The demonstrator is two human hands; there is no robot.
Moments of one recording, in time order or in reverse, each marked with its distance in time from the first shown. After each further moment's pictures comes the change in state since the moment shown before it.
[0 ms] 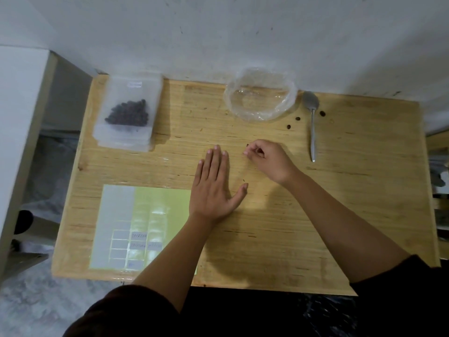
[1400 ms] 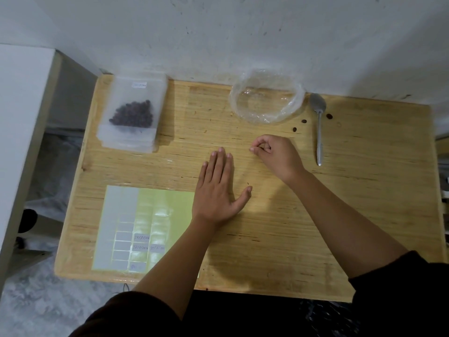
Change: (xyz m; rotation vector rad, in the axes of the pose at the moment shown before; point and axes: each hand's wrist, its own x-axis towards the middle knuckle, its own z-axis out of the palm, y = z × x) left_hand 0.001 0.000 -0.003 -0.049 -0.019 -0.007; right_hand 0.018 0.006 0.000 -0.110 0.176 -0.039
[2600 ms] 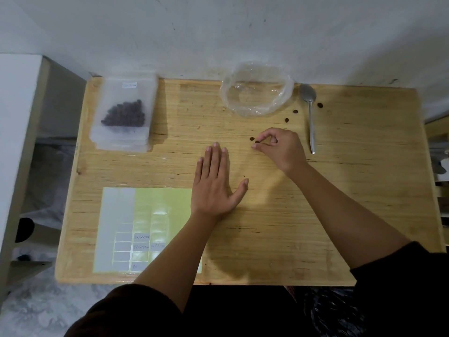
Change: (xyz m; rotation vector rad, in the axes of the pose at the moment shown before) left_hand 0.001 -0.002 0.006 0.051 -0.001 0.026; right_hand -0.012 0.016 -0.006 0.184 0.146 0.086
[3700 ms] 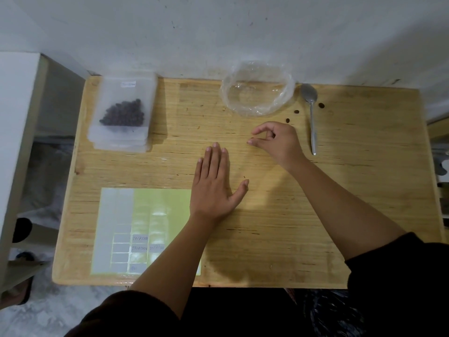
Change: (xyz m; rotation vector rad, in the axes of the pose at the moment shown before) left_hand -0.001 0.000 -0.004 -0.027 -0.009 -0.005; right_hand 0.014 -0.007 0.002 0.070 -0.055 0.006
